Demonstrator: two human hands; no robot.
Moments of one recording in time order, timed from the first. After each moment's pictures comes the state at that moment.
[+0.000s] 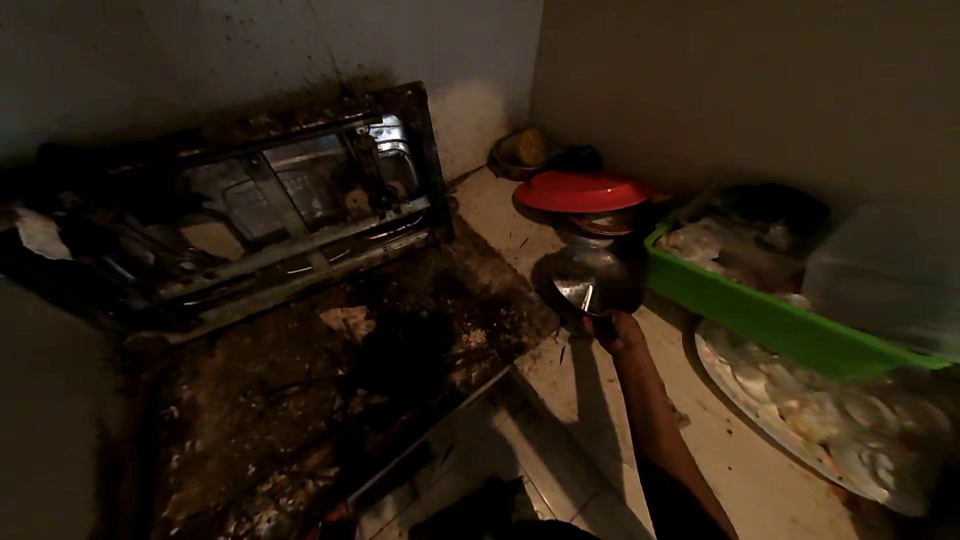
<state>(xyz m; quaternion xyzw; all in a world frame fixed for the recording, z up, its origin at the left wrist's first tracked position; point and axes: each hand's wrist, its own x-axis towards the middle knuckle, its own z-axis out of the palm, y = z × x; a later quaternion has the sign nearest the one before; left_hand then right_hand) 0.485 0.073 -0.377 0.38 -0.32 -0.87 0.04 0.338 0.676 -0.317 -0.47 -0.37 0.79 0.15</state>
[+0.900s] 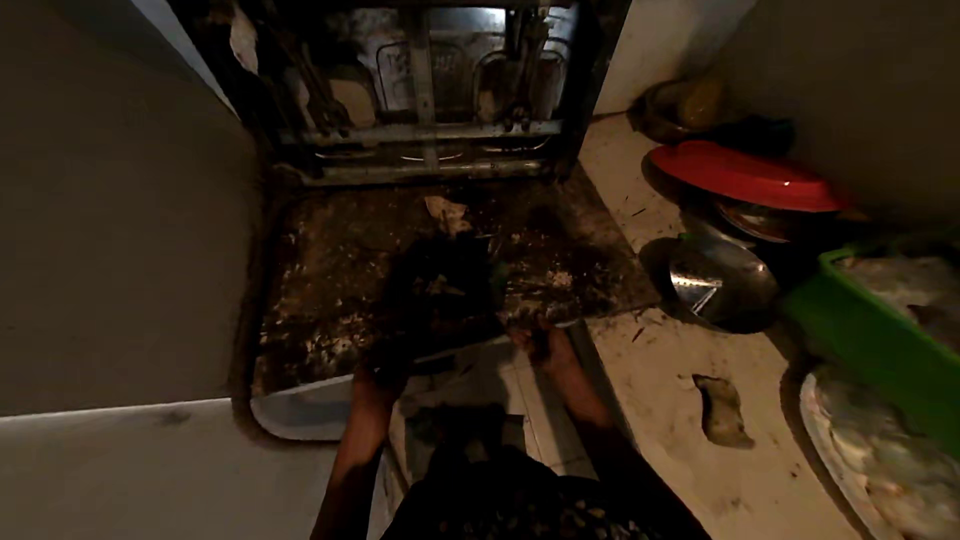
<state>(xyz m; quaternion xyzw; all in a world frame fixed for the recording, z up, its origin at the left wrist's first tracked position) 0.472 0.082 -0.309 0.41 -0.47 -0.78 0.01 0.370 0.406 -0.359 -0.41 -0.35 0.83 -0.16</state>
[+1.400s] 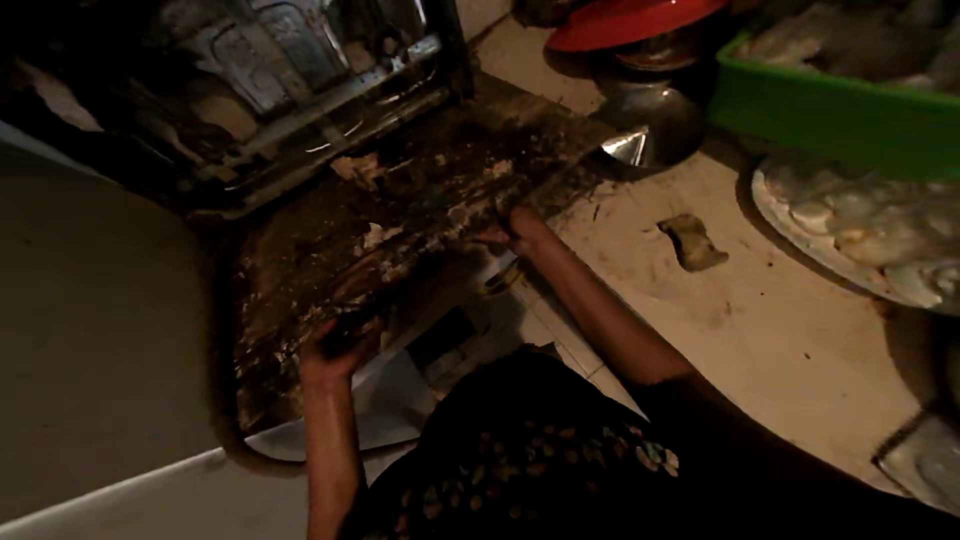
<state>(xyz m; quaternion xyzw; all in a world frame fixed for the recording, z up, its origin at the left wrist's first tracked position) 0.432 0.045 -0.233 0.36 -0.36 -0.86 -0.02 0.364 0.402 -0.237 -0.30 -0.47 0.83 -0.08</state>
